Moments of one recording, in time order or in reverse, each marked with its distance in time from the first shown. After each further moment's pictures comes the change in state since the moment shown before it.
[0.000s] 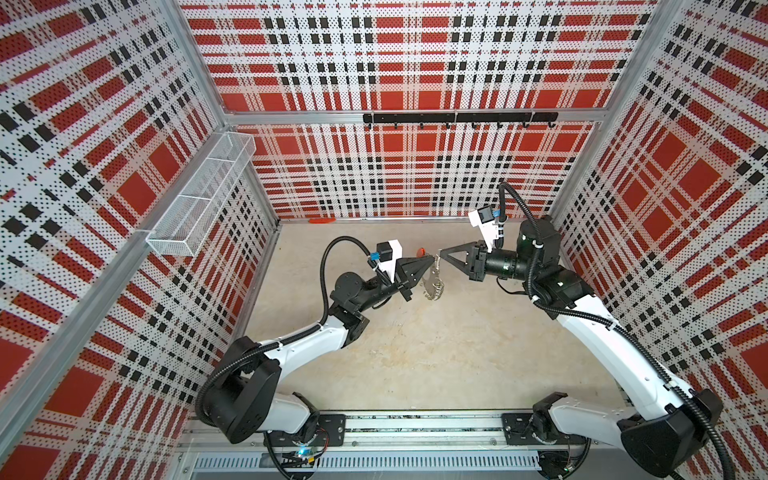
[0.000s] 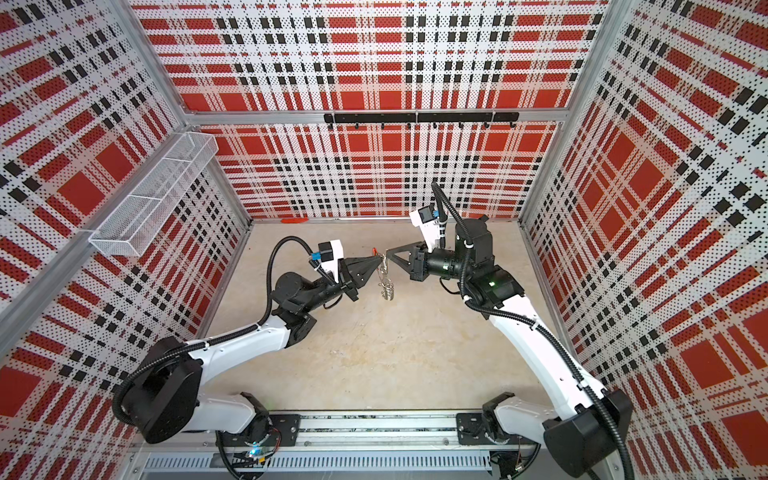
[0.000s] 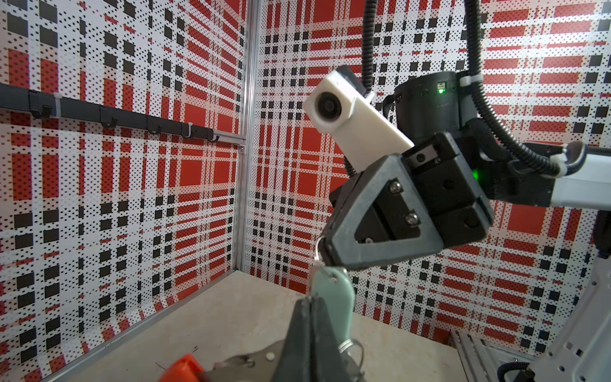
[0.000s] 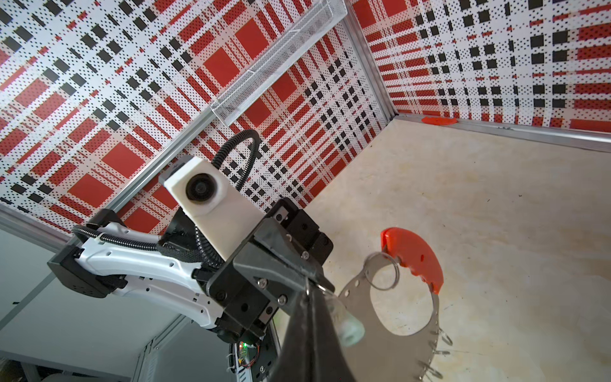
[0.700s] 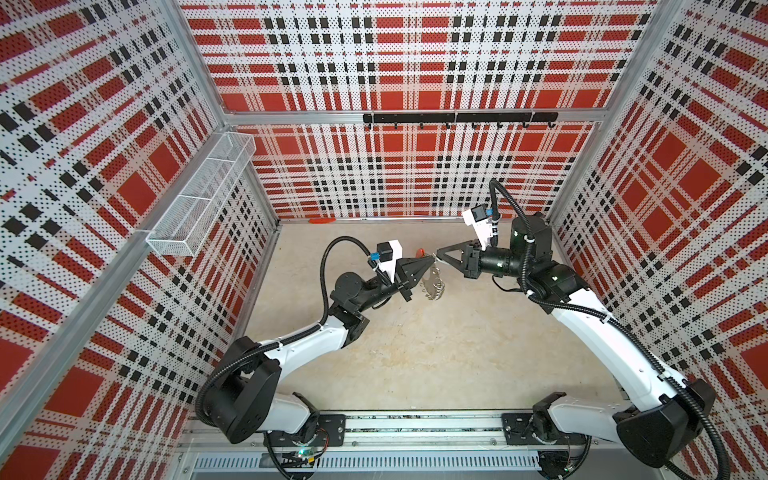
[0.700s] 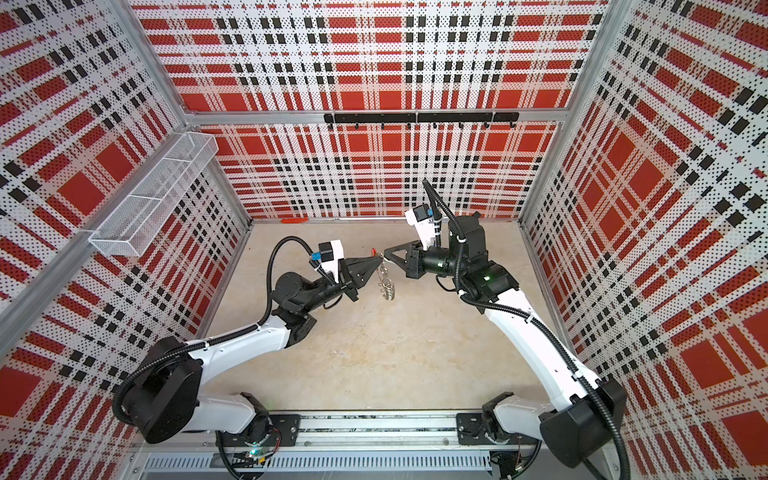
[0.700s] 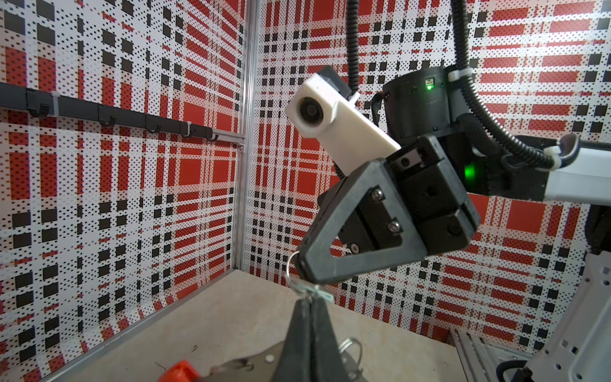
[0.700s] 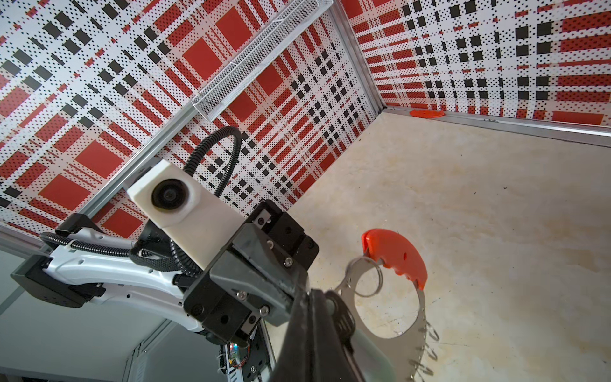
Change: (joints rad) left arm 0.000 0.000 0.000 -0.001 0.004 0.000; right arm 0.027 0.039 0.039 -0.044 0.045 -0.030
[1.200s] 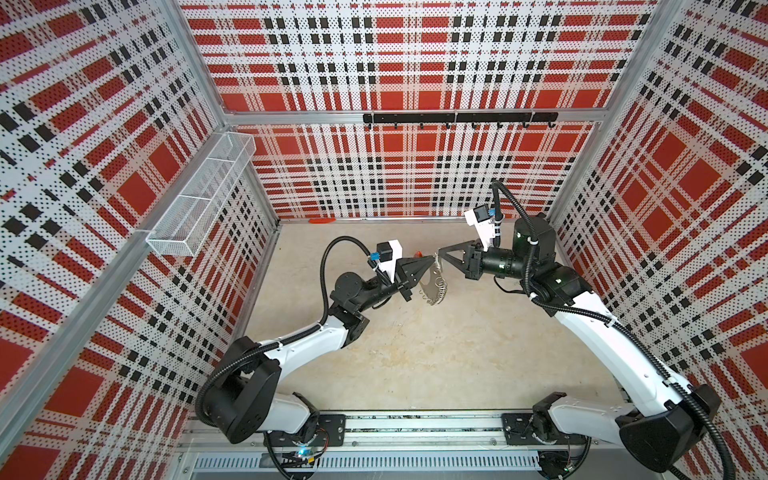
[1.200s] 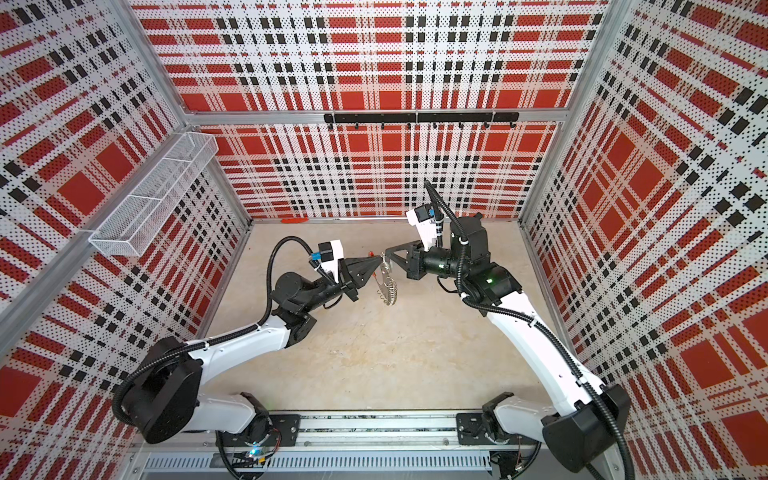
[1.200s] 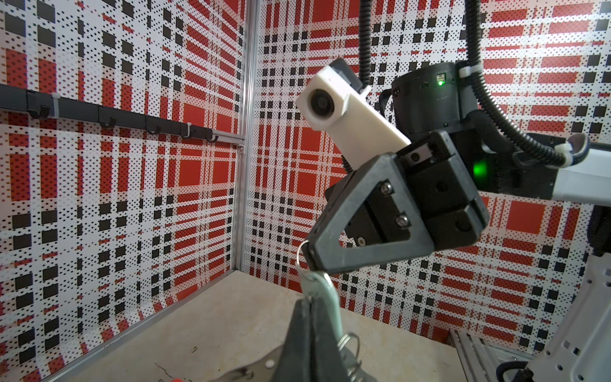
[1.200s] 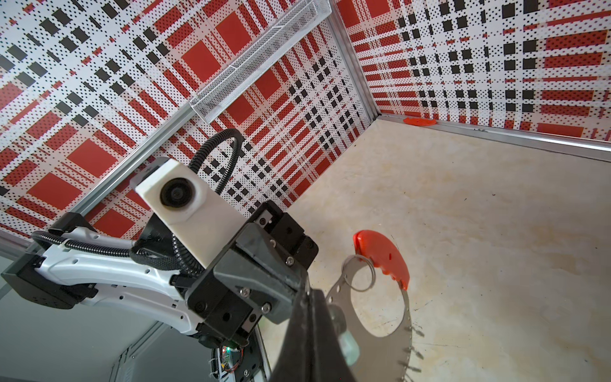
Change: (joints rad) left arm 0.000 0.000 0.000 0.001 0.000 0.000; right arm 0.006 -0.025 0.000 -0.010 0.032 -0.019
